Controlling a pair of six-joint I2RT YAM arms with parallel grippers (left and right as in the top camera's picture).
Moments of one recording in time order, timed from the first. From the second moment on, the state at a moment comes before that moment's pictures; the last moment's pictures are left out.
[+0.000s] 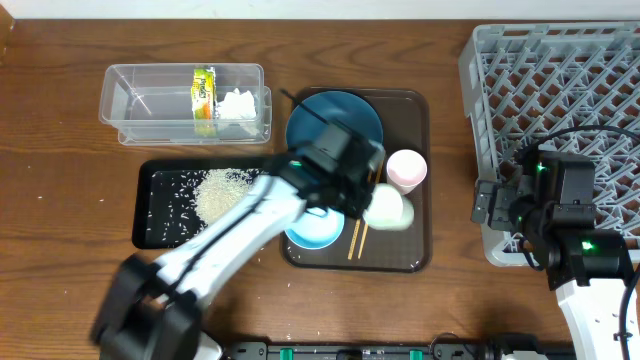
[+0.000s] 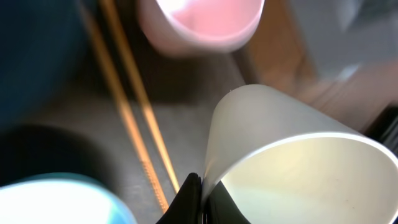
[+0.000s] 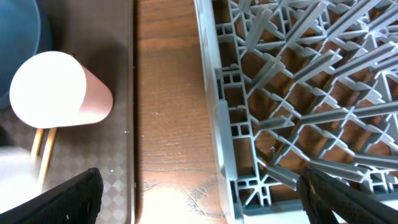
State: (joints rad) left arm -0.62 1.60 1.17 -0.63 0.42 -0.27; right arm 0.01 1.00 0.88 -0.84 0.01 0.13
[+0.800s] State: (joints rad) left arm -0.33 1.60 1.17 -0.14 1.29 -0.70; right arm 0.00 1.13 0.88 -0.33 -1.10 -0.20
